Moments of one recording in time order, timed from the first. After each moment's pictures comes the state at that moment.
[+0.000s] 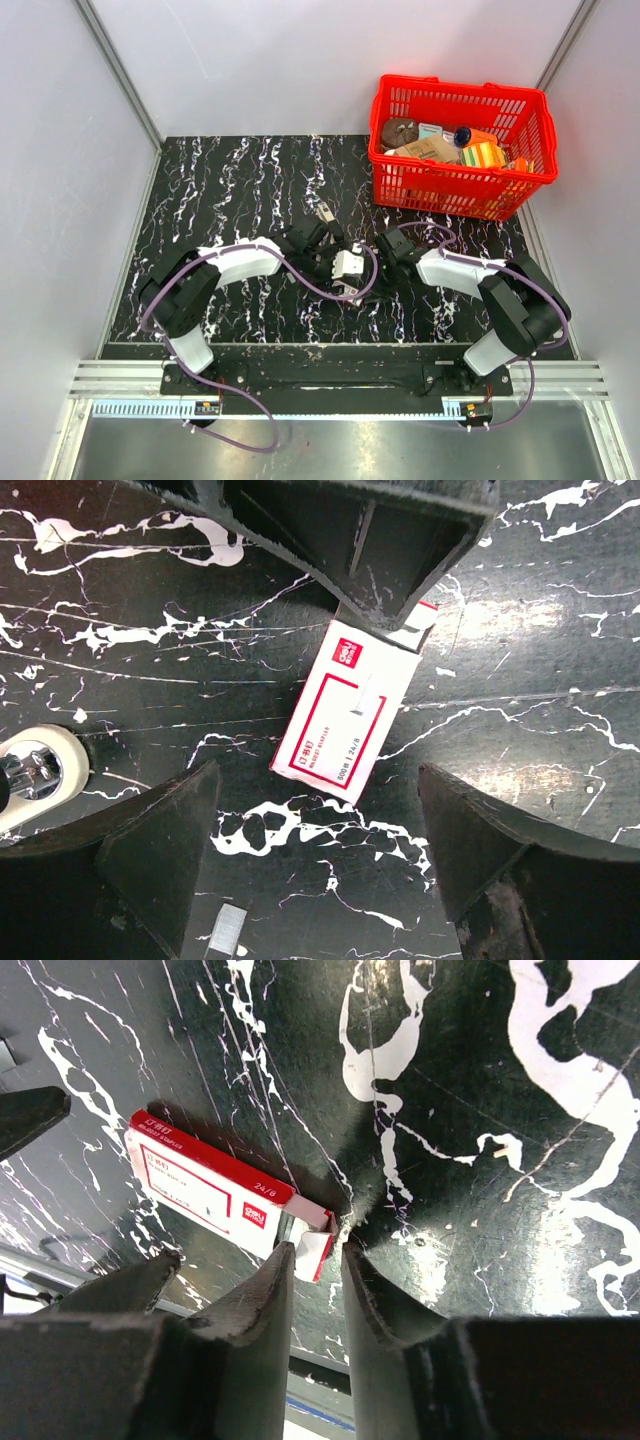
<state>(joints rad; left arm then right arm) -0.76 1.71 0.99 -0.27 0.55 0.77 0.61 1.56 0.76 -0.33 -0.23 0.95</state>
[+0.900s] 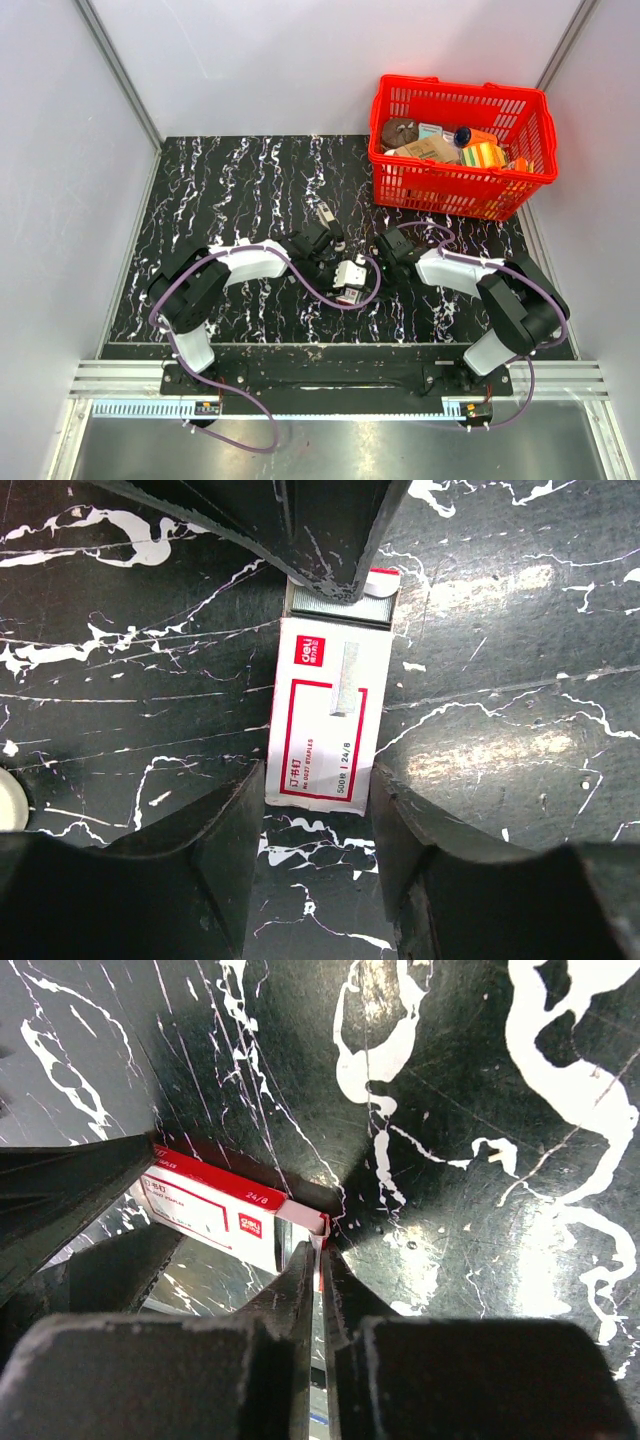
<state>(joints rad) -0.79 1.77 0.99 -0.30 0.55 0.84 0.61 1.57 0.76 -0.34 -0.23 0.92</state>
